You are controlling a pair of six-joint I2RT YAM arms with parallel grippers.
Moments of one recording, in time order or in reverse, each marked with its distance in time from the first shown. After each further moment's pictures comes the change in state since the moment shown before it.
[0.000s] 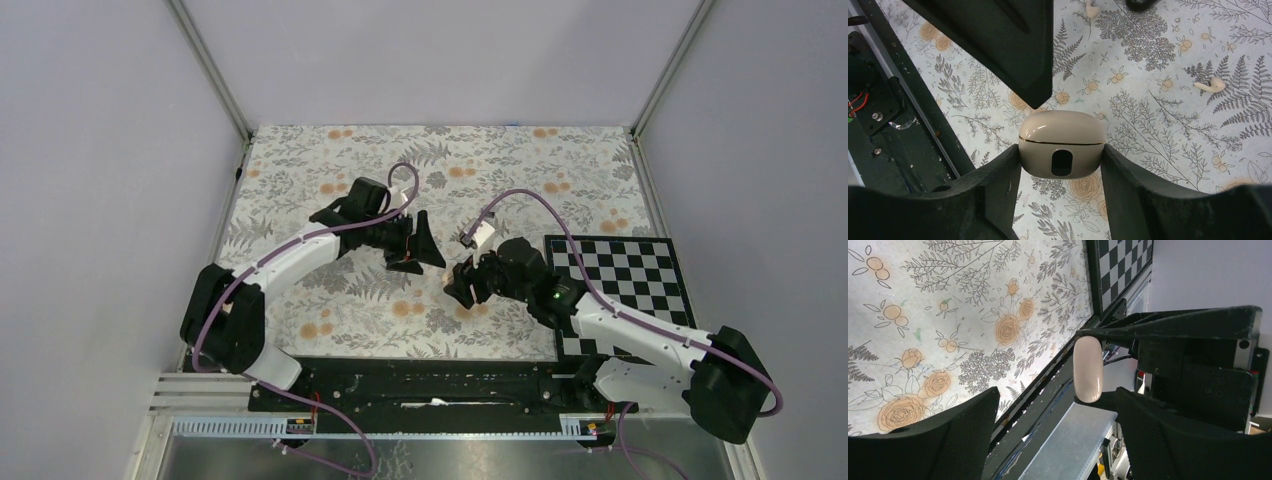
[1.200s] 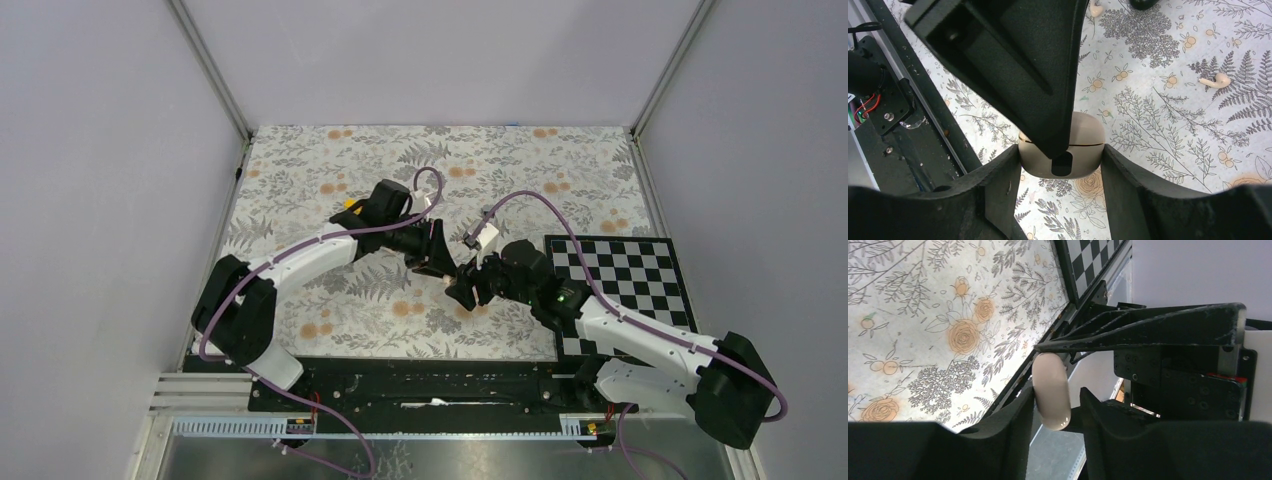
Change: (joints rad) left arm -0.118 0.073 0.040 0.093 0.044 -0.067; right arm 0.001 -0.040 -0.018 -0.010 -0.010 0.029
